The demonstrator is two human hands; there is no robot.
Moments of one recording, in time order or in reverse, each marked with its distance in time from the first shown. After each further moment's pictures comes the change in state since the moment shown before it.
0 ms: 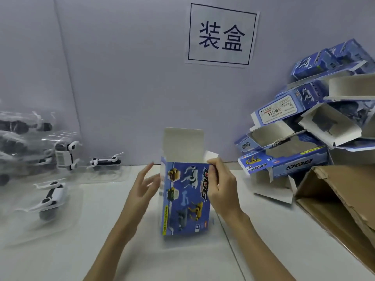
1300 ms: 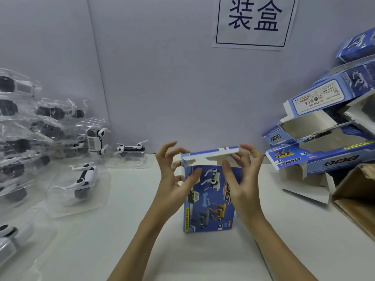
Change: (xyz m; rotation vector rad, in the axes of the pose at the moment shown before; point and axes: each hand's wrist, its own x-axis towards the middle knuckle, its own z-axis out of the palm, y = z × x) left_hand -0.009 0.017 0.022 -0.098 0.014 0.324; right_hand -0.016 -0.034 0.014 0.562 0.035 0.231
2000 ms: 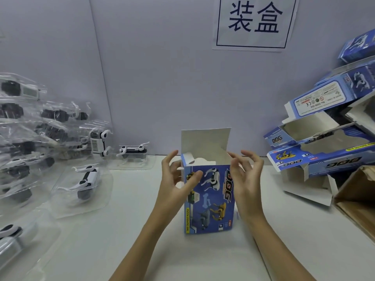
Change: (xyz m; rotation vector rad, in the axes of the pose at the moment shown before) left_hand -0.004 -0.013 0.002 -0.039 0.081 -0.190; right_hand 0.003 0.004 -0.003 0.132 0.053 0.194
